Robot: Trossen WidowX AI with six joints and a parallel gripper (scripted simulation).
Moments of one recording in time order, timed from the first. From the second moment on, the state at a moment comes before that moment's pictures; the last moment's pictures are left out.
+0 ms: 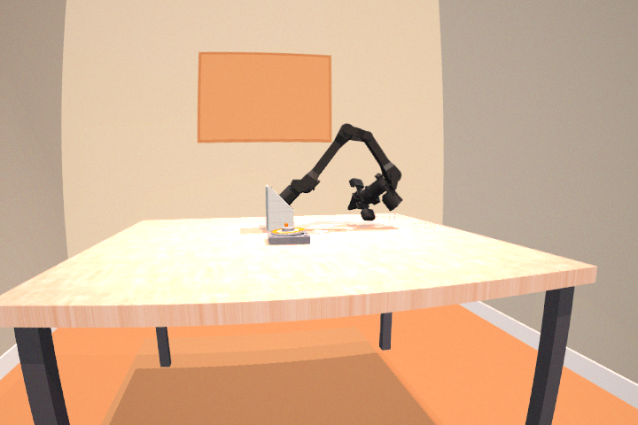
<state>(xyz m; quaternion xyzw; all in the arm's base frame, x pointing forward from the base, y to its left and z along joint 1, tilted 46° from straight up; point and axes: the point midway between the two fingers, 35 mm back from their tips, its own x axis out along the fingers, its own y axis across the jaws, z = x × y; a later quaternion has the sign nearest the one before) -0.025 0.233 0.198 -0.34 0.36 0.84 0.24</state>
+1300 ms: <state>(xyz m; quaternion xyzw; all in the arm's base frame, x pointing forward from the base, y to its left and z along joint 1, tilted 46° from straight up) 0.238 0.035 0.068 0.12 0.63 0.40 0.65</state>
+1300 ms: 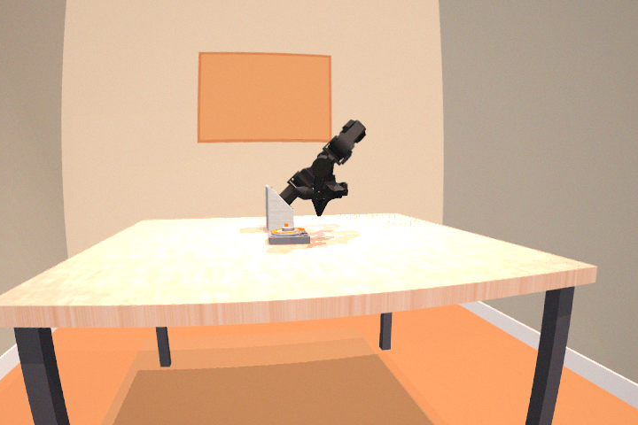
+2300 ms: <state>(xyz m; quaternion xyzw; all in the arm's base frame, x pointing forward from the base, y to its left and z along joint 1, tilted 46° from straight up) 0.222 -0.036 -0.044 0.31 0.63 0.23 0.68</state>
